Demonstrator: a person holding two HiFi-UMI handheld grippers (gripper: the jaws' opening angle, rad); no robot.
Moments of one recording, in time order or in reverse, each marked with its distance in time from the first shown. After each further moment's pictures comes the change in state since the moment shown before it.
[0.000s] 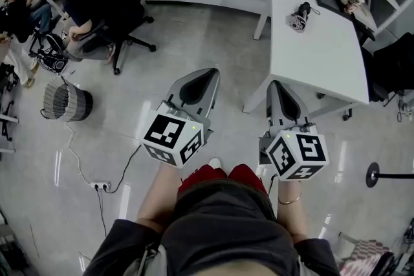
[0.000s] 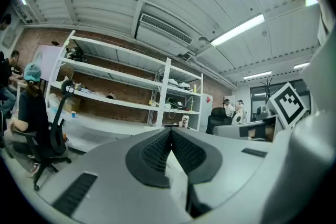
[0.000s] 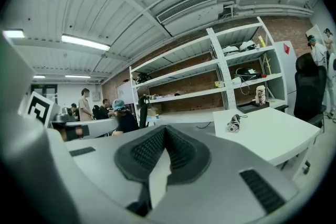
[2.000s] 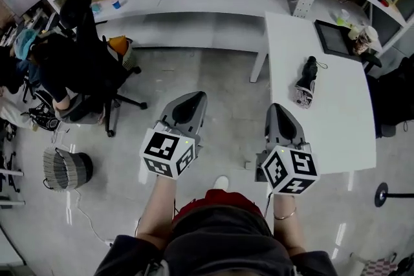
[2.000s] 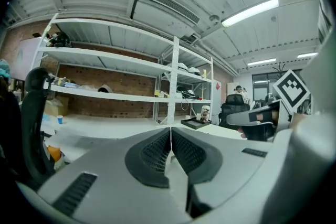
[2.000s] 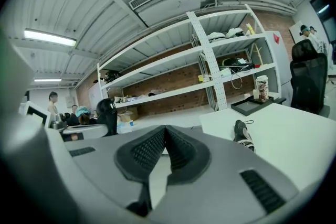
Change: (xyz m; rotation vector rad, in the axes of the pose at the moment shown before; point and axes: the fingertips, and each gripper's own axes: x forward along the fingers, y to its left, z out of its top) left arm 0.306 0.230 0.007 0.065 0.122 -0.025; right arm 0.317 -0.159 0.044 0.107 0.017 -0.198
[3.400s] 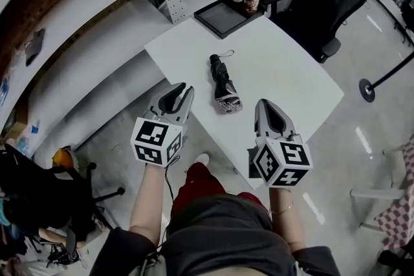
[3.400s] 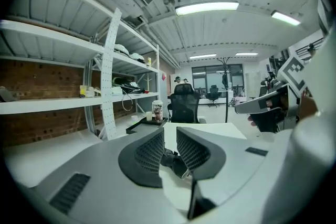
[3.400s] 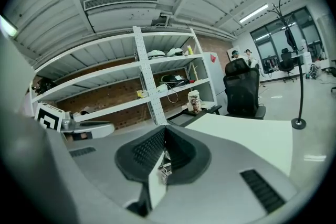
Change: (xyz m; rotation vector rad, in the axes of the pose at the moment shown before) left arm 0.270 -0.155 0.025 0.272 0.080 -0.664; right arm -0.039 -0.212 0.039 0.176 -0.160 -0.628
